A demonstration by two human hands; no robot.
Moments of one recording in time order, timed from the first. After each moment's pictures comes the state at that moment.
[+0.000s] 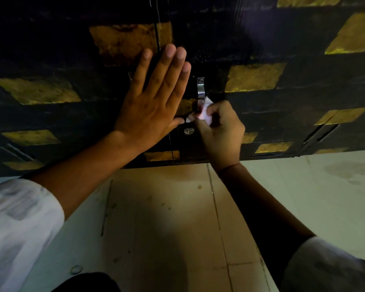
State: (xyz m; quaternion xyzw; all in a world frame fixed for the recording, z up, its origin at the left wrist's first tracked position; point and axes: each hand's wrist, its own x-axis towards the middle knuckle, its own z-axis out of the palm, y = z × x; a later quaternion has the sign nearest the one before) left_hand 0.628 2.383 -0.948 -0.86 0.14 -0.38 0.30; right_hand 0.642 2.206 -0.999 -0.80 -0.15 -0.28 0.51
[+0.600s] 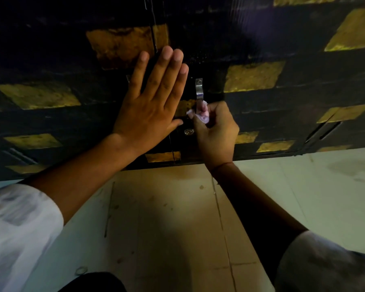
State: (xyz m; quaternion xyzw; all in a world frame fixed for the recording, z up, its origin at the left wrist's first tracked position) left_hand 0.627 2.384 -0.950 -0.86 0.14 -0.38 0.30; right_hand 0.640 2.219 -0.999 -0.78 -0.10 -0.24 0.57
